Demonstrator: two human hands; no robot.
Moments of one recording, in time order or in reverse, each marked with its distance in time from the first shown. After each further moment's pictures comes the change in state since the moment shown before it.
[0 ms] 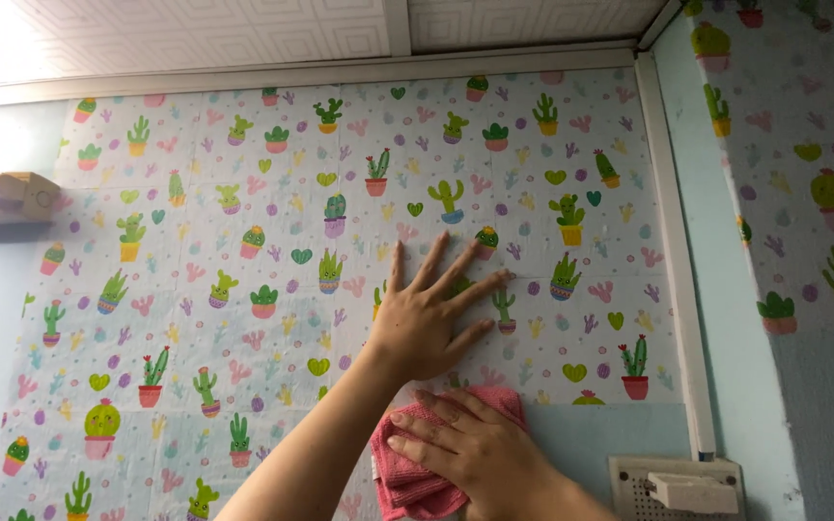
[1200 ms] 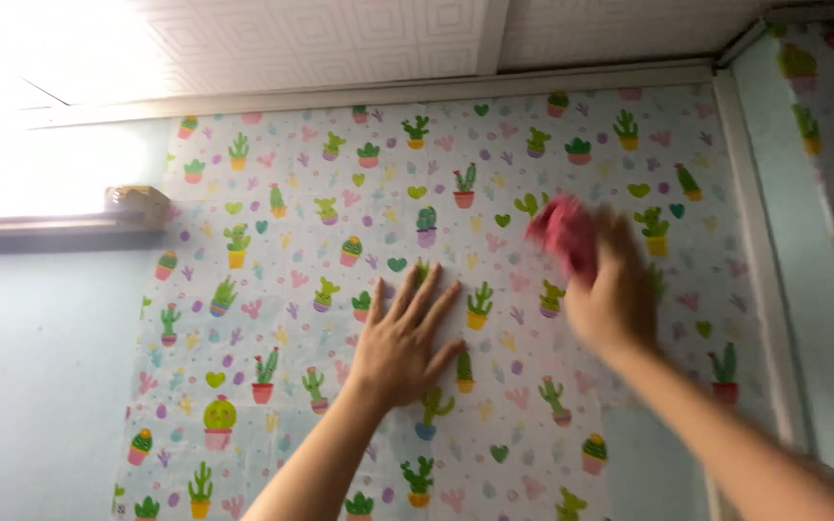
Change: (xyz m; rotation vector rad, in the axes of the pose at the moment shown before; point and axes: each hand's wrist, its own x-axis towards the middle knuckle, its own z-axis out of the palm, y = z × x) left_hand -0.098 -0.073 -0.047 -0.002 -0.153 -0.245; right_hand 0.099 0.084 -0.075 -0.298 0.637 0.742
